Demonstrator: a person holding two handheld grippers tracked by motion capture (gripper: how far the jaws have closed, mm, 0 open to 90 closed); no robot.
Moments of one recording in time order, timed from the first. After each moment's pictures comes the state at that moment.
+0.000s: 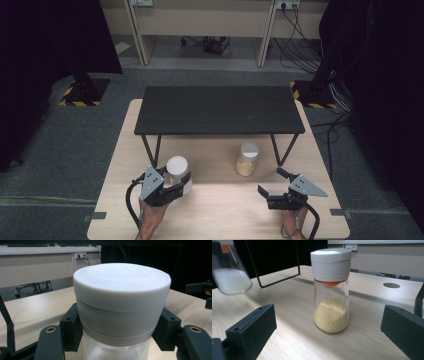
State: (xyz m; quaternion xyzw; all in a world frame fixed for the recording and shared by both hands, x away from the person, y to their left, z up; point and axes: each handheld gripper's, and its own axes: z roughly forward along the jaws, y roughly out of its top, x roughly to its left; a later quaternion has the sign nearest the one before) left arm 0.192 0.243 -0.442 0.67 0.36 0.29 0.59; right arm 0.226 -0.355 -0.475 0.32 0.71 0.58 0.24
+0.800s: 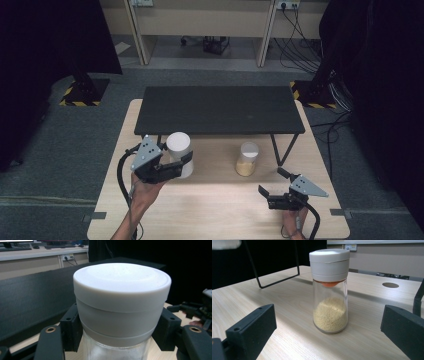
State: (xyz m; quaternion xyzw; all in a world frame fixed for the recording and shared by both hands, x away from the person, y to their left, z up) left arm 0.222 0.254 -0.332 0.70 0.33 0.24 0.59; right arm 0.225 -0.356 -0.476 0.32 0.71 0.58 0.24
